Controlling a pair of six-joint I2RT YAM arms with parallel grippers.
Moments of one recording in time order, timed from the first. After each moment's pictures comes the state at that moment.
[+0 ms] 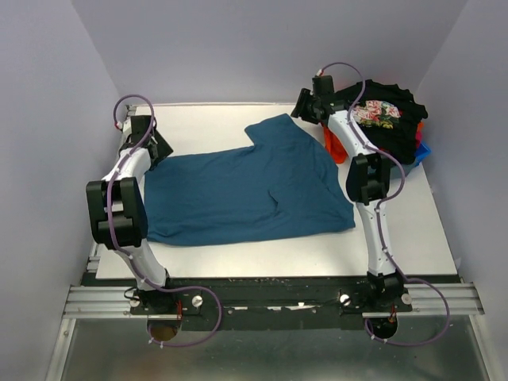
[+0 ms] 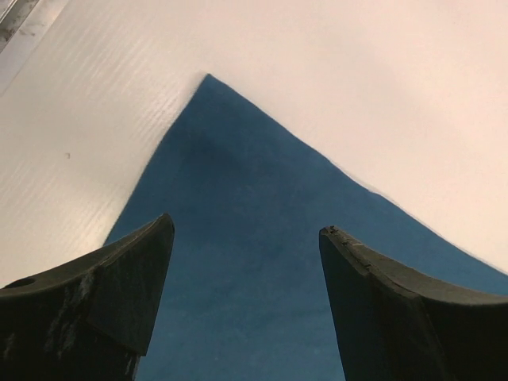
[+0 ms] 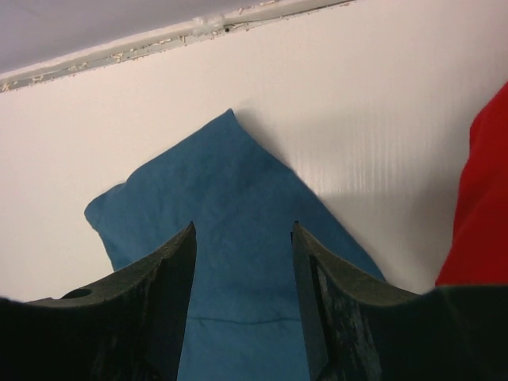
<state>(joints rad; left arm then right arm) 0.10 1.76 1.27 -0.33 -0.21 -0.55 0.25 2.54 2.41 -0.51 -0.06 0.46</state>
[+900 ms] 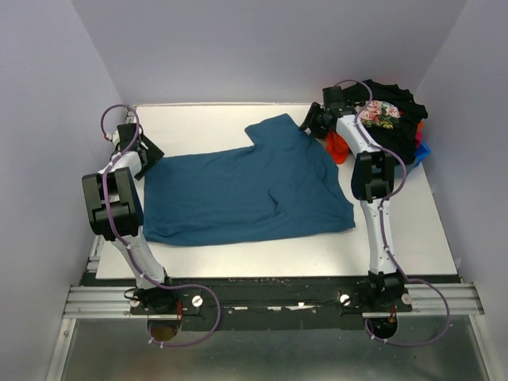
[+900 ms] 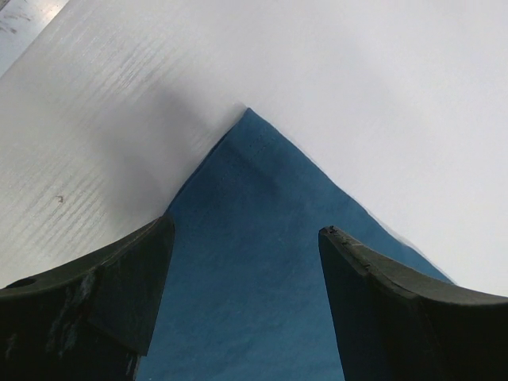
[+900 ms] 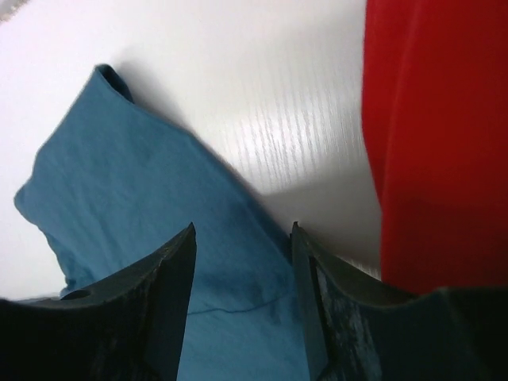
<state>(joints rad) 0.25 1.90 1.26 -0.21 -0.07 -0.61 0.16 2.62 2.36 -0.56 -0.18 0.58</state>
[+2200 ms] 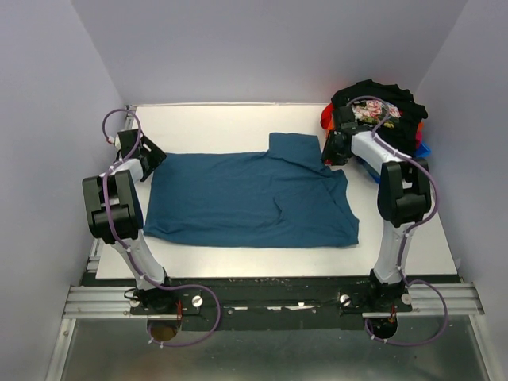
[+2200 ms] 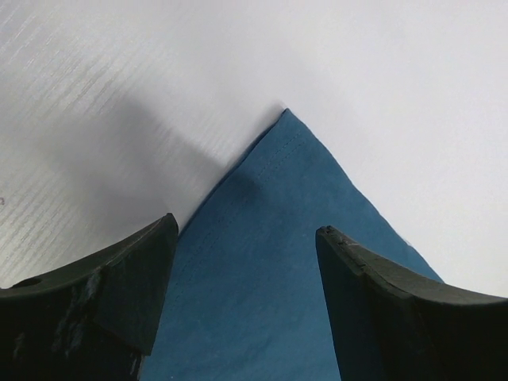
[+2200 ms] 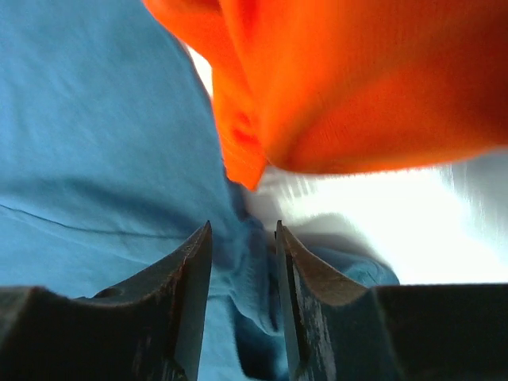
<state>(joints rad) 0.25 1.86 1.14 -0.04 0.02 -0.64 0.19 2.02 1.52 -0.56 0.09 0.43</state>
